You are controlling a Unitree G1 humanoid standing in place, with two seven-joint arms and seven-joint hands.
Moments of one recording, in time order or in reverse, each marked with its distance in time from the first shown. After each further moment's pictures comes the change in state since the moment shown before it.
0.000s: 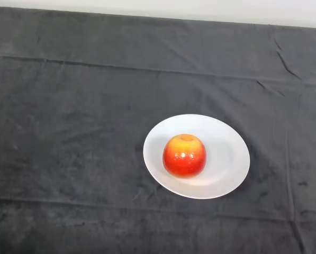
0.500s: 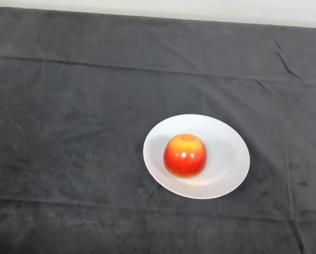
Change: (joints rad) left arm 0.000 0.000 -0.020 0.000 -0.010 -0.004 0.001; right arm 0.000 0.000 0.001 0.000 0.000 0.000 0.001
